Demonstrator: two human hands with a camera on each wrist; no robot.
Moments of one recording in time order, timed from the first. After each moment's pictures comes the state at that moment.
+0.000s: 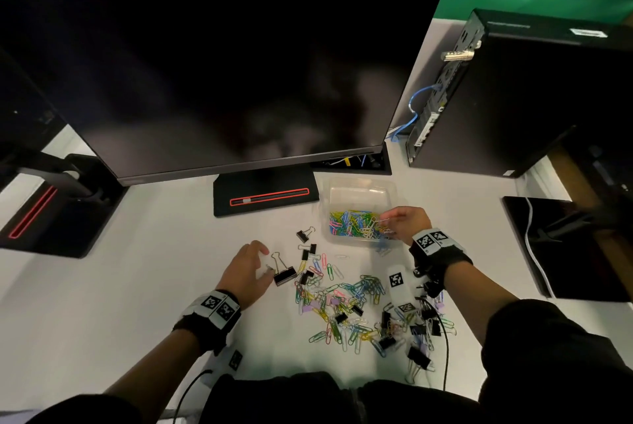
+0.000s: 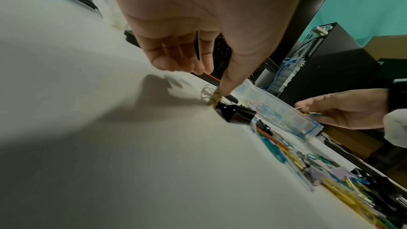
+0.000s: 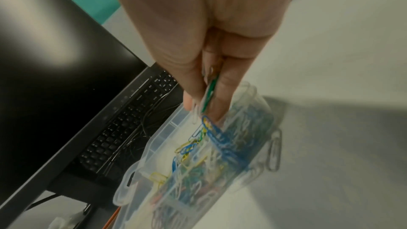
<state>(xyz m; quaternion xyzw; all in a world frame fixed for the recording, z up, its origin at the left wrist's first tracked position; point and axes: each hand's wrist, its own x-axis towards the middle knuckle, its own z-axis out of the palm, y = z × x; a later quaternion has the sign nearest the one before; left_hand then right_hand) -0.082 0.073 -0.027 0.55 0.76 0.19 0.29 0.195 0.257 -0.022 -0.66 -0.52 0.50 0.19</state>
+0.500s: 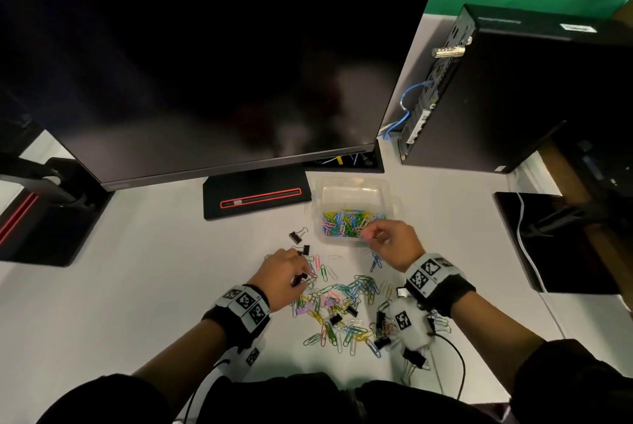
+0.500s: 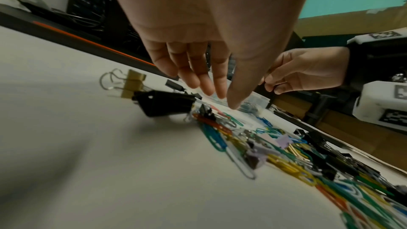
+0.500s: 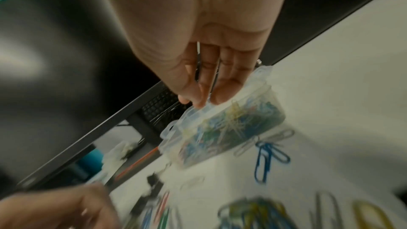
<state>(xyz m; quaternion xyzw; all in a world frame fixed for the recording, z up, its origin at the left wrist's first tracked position) -0.038 0.097 -0.024 0.71 0.63 0.11 0.30 0.189 0.198 0.016 -0.54 -0.73 0.38 0.15</state>
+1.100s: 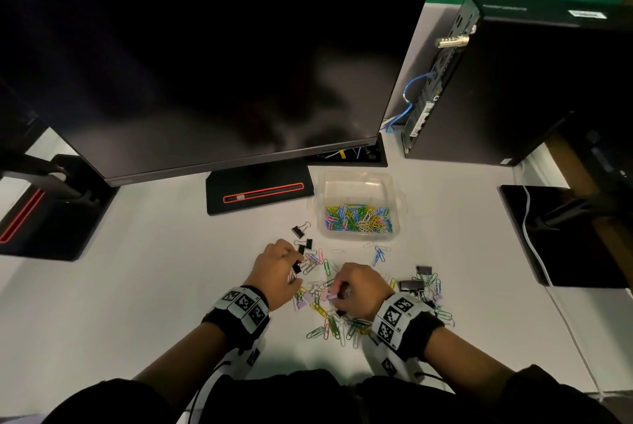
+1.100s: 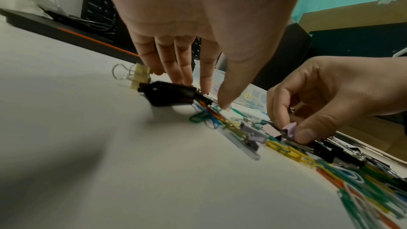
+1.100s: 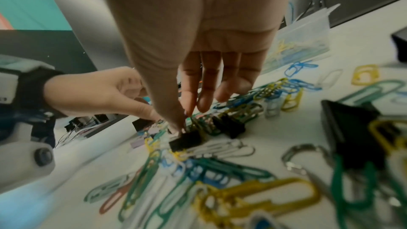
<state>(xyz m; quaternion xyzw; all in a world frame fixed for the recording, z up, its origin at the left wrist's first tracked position) -0.044 0.087 -0.034 0.69 0.67 0.09 0.25 0.158 0.131 -0.022 -0.44 -0.82 0.37 -0.04</state>
